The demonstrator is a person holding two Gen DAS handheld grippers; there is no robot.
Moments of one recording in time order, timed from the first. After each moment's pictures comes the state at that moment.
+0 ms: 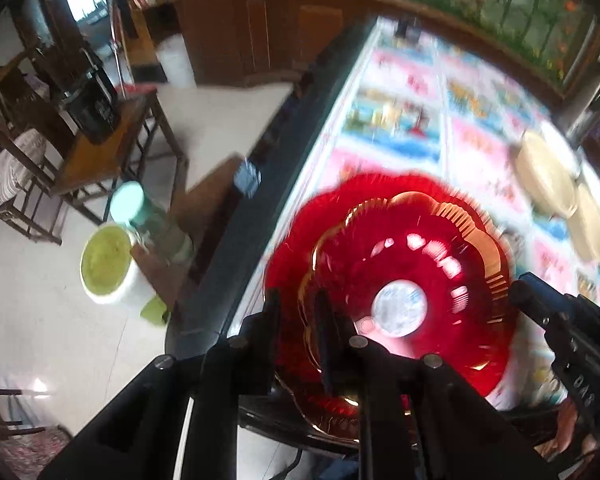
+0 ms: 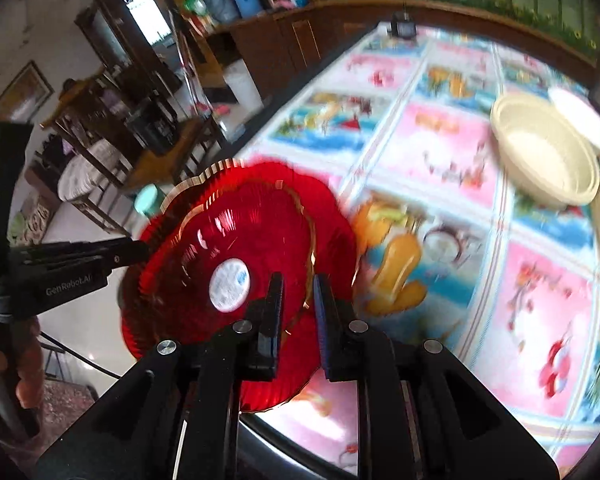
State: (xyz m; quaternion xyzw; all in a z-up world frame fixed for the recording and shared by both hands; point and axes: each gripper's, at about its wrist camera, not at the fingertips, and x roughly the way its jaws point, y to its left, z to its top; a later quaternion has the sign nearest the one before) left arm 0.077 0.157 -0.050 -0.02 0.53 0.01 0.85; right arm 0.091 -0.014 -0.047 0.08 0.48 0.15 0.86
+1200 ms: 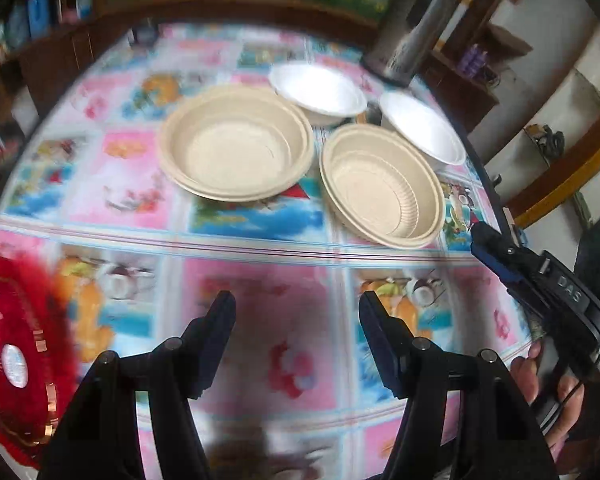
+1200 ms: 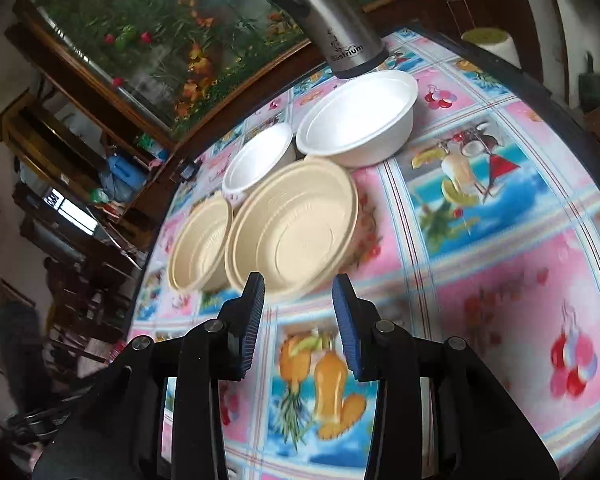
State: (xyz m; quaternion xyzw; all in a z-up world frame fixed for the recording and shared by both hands) left arm 0.099 -0.160 -0.046 -0.03 0.55 -0.22 0.80; right arm 0.012 -0.380 -0.050 0.36 0.35 -0.03 0.86
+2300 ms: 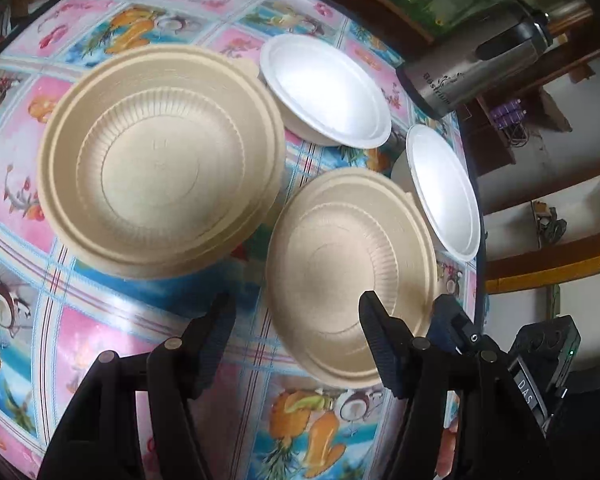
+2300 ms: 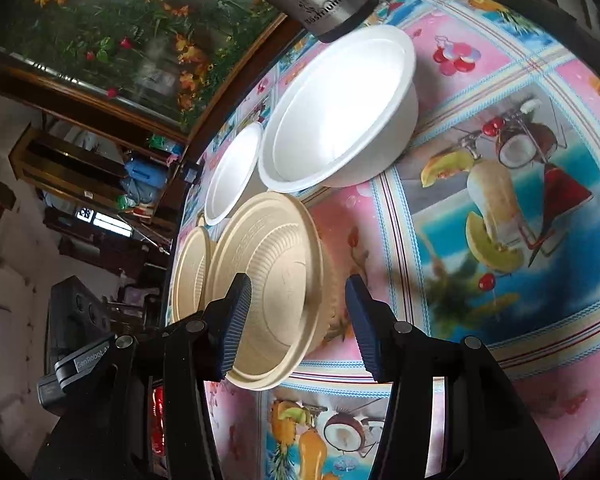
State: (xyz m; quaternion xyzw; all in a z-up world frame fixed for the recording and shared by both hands) left arm 0.171 -0.207 -0.074 -0.16 0.60 -0.18 0.76; right arm 0.075 -0.441 -0.098 0.45 0.39 0.04 0.81
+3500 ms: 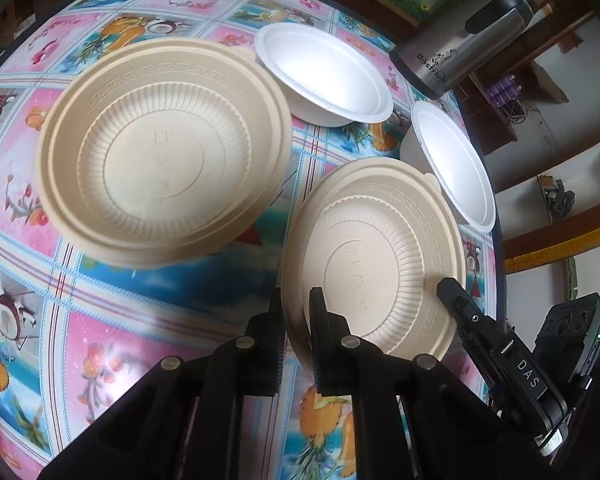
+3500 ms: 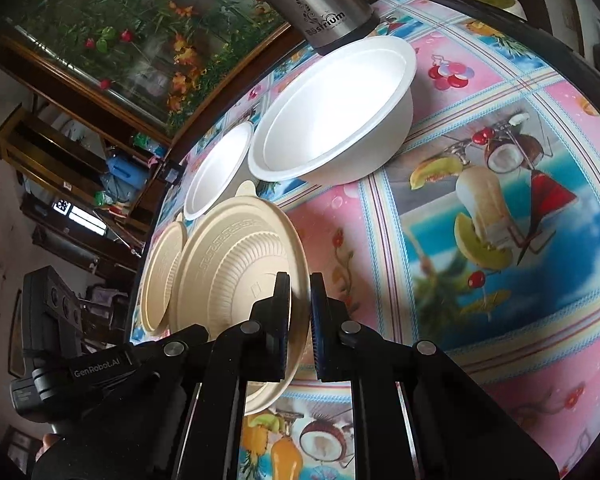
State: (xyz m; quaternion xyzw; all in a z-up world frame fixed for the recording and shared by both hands) left arm 0.163 -0.204 -0.088 -0.12 0.60 -0.19 0.77; right arm 0.072 -0.426 -0.094 0.39 0.38 0.00 0.84
